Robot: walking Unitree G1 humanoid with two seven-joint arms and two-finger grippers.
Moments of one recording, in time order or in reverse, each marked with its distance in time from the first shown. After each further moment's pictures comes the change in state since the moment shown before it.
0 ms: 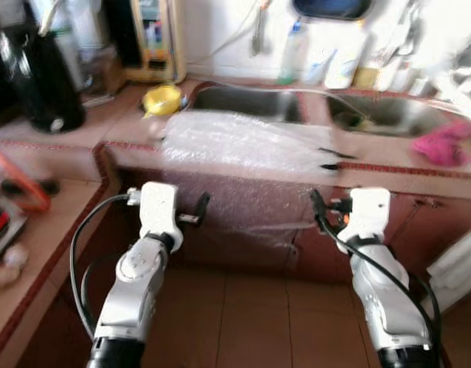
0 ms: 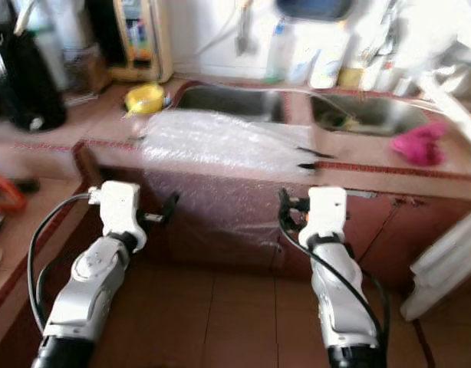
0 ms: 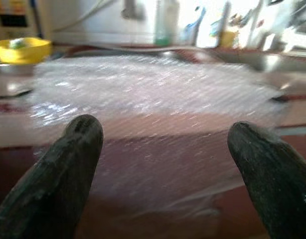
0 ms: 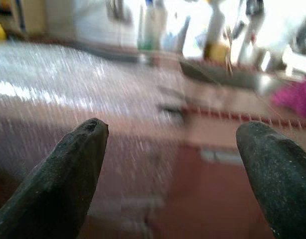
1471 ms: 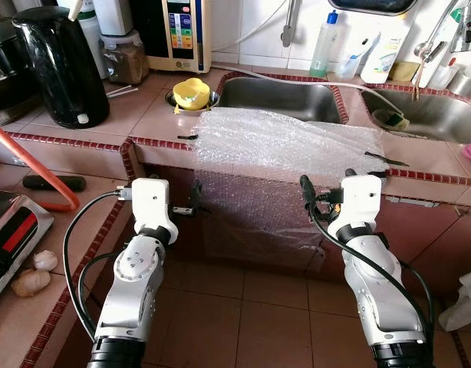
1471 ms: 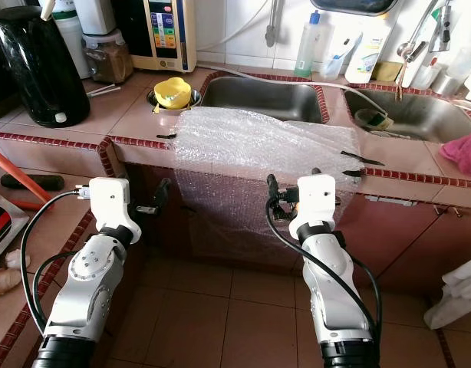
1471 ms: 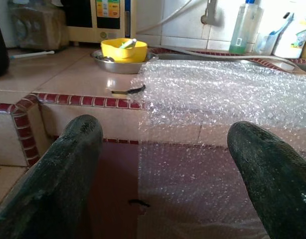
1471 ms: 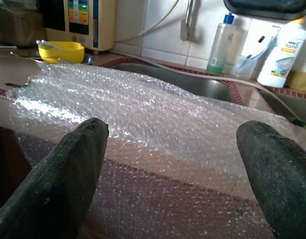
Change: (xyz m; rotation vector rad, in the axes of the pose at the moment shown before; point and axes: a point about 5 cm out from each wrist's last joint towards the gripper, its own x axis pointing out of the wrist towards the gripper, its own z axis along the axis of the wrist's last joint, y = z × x) left arm -0.010 0.004 -0.002 0.013 -0.073 0.078; right arm 0.008 0.015 0.025 -0.022 -0.094 0.042
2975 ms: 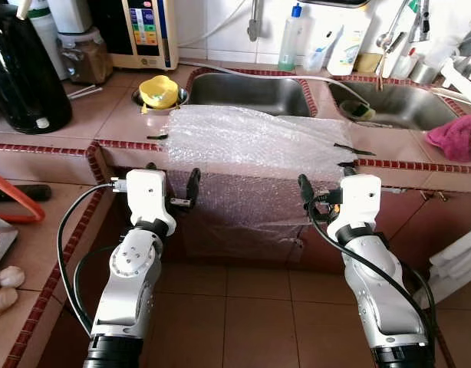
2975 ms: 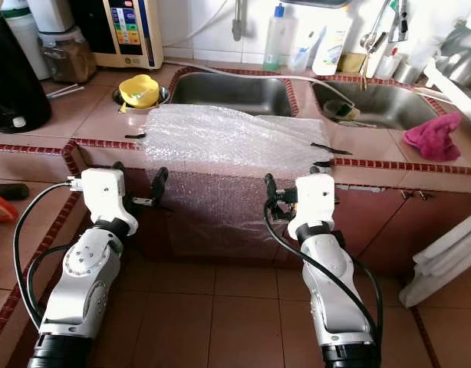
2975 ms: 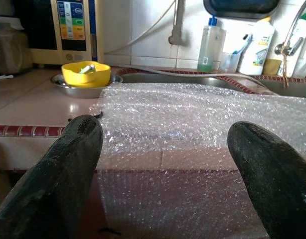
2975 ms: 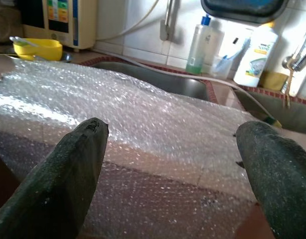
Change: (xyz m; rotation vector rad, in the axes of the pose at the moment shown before) left arm 0.000 0.002 0.019 0.007 -0.085 -0.003; right arm -0.001 0.006 0.008 -0.013 -0.029 0.042
